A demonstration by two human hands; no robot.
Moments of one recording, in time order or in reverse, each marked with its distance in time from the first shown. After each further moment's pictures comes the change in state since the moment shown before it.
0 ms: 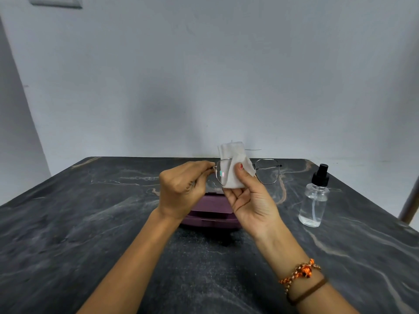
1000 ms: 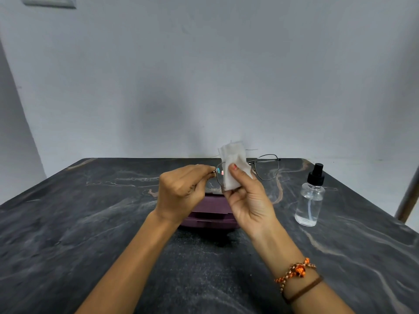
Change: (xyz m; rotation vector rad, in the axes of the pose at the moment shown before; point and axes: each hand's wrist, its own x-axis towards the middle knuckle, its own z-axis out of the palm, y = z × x) left_hand -0.001 0.005 0.002 0.005 -0.066 0.051; right_hand 0.001 -0.002 0.001 0.045 -0.032 -0.076
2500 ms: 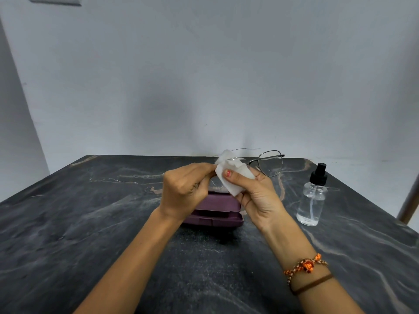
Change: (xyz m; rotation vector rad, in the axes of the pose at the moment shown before) left_hand -0.001 -0.002 0.002 0.002 0.003 -0.008; right_hand 0.004 -0.013 -0.009 -0.388 -0.018 0.045
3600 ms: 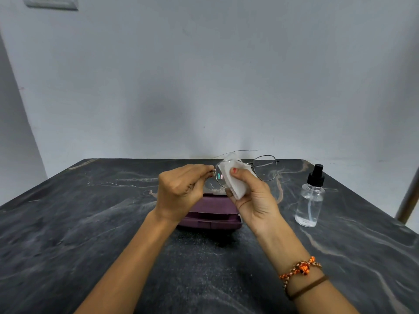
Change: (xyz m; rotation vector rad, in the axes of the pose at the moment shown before) left_hand 0.003 -0.001 -0.003 -0.030 -0.016 -0.019; right_hand -0.003 0.002 0.007 0.182 0.120 0.003
